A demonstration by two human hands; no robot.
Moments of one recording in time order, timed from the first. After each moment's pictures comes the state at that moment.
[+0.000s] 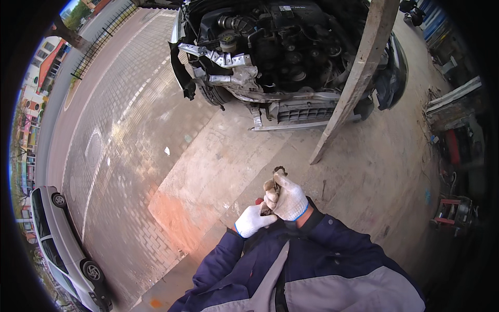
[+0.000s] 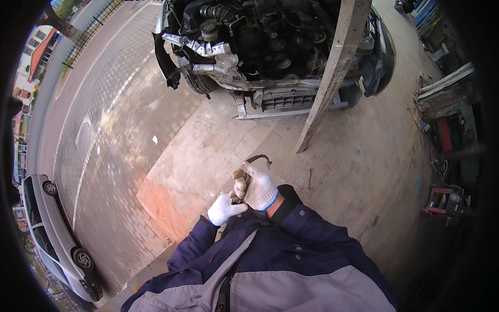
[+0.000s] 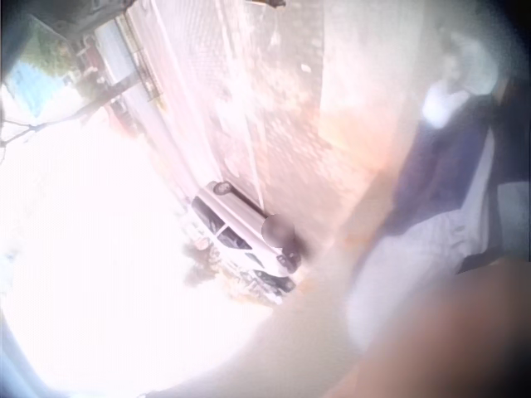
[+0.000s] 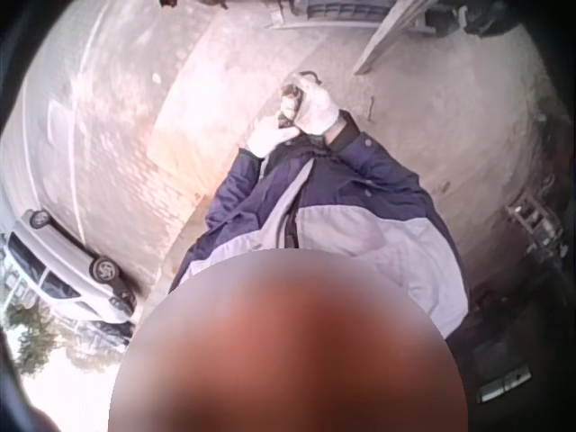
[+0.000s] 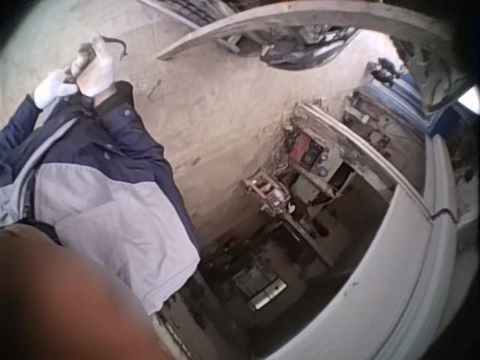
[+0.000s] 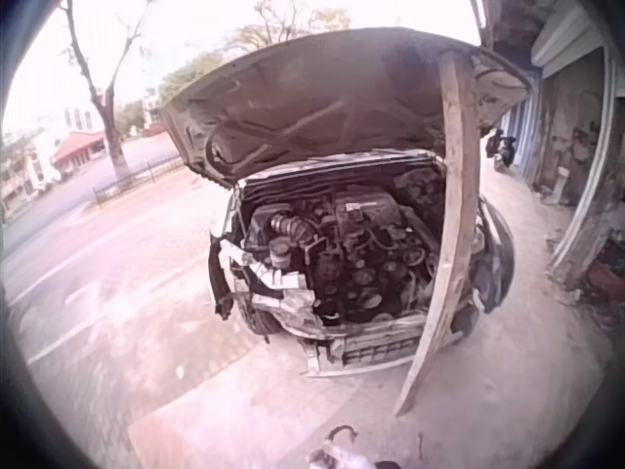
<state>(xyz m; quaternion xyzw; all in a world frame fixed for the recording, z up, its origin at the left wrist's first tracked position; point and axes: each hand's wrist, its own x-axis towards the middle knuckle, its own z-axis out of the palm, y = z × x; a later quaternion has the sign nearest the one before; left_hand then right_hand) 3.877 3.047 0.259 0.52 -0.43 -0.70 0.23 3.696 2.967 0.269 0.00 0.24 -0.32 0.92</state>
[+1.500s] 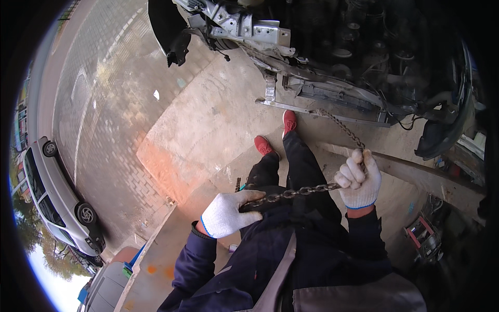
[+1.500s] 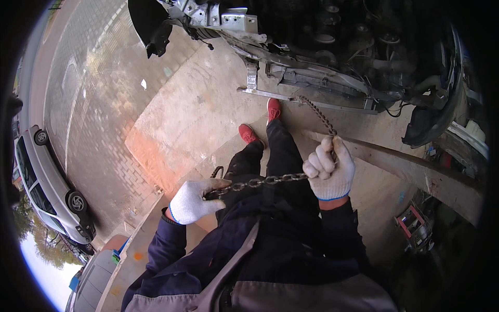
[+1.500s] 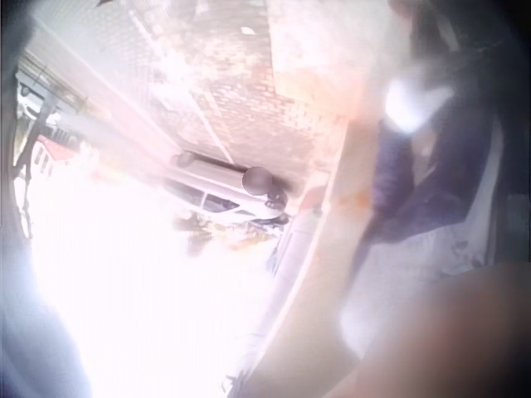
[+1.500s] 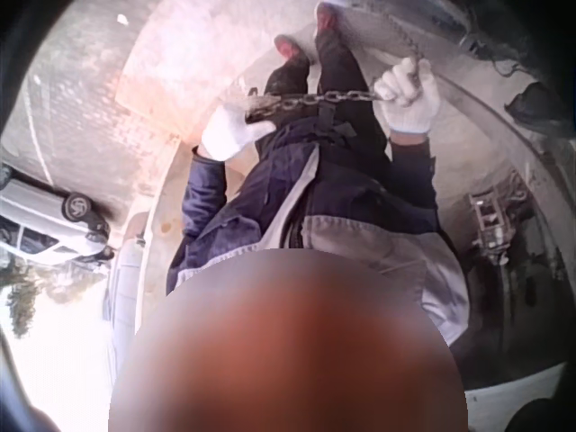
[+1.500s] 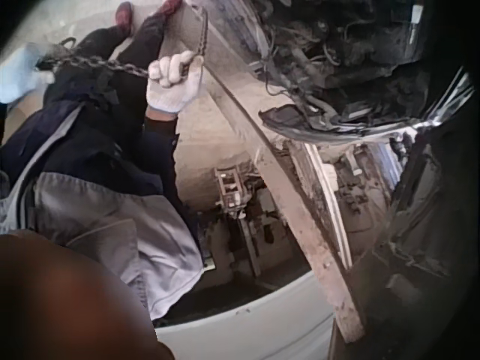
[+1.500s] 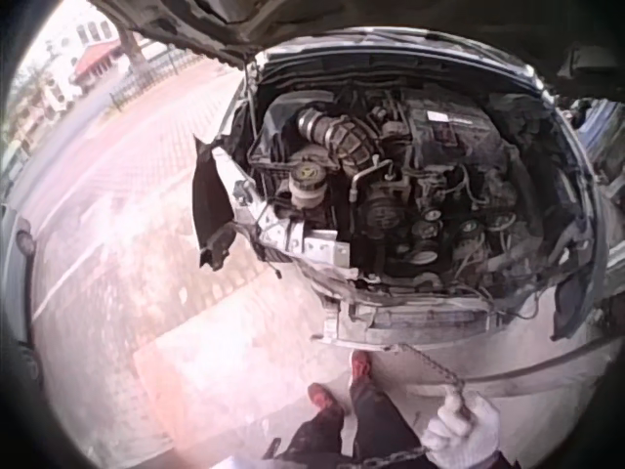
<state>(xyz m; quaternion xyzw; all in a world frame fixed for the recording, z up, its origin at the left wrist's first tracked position) 3.968 2.779 0.281 0.60 -0.41 -0.67 0.16 3.630 2.649 0.241 0.01 0.31 -0.43 0.85</state>
